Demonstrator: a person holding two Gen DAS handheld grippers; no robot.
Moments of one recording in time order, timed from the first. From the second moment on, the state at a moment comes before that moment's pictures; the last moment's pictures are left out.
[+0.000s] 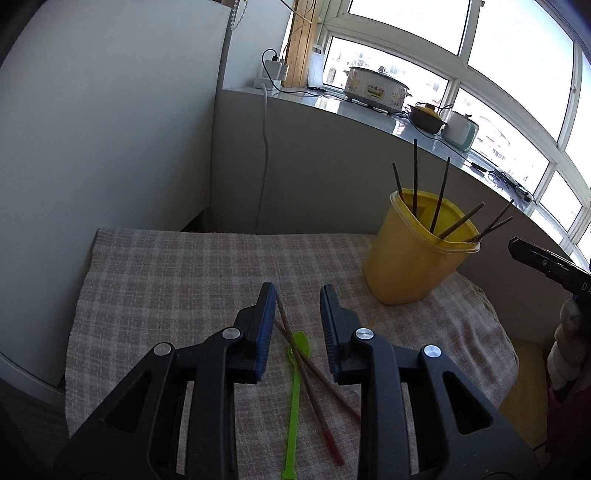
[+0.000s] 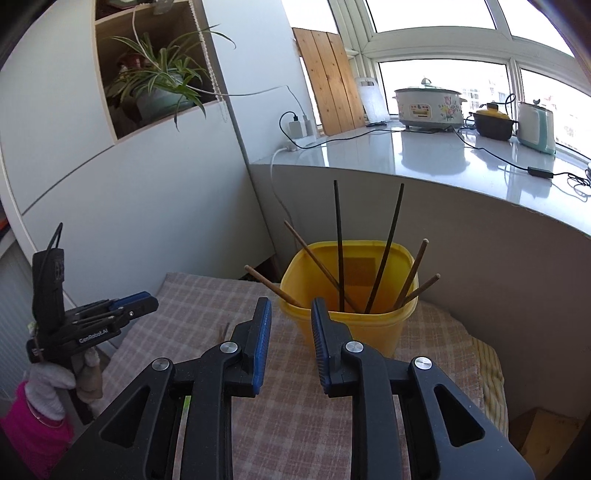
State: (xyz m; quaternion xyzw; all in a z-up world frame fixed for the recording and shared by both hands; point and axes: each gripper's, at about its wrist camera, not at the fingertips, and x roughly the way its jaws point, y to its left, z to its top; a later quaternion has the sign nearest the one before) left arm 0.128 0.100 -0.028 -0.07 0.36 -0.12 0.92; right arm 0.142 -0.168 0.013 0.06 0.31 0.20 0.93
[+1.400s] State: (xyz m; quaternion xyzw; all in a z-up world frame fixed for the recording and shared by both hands) left arm 0.198 0.063 -0.151 -0.12 0.50 -0.16 0.84; right arm 0.201 -0.056 -0.148 -0.01 0.49 0.29 0.82
